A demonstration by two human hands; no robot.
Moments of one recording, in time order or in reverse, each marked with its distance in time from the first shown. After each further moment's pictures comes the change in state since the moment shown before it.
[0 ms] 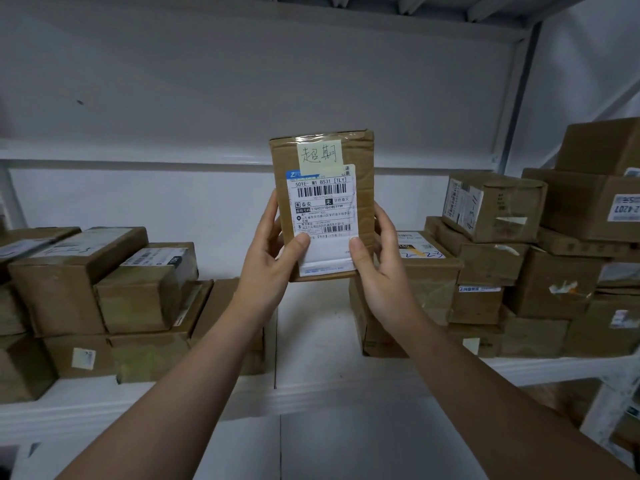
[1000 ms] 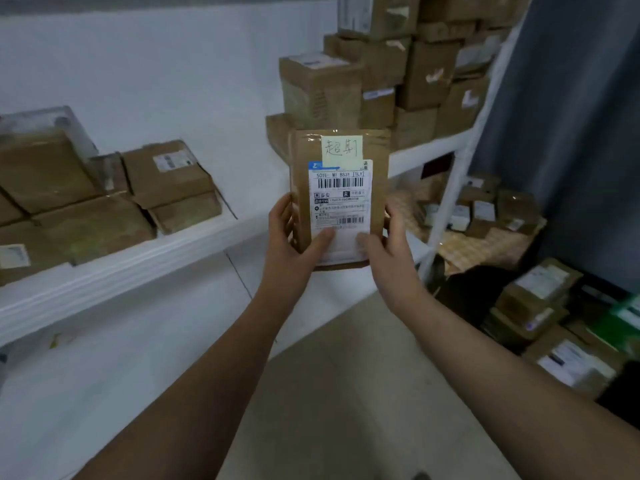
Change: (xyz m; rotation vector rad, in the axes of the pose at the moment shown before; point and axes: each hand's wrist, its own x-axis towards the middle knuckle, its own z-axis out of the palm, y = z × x) left_hand -0.220 -0.029 0.005 -0.152 -0.339 -0.356; right_hand -0.264 -0.056 0.032 -0.105 0.462 0.541
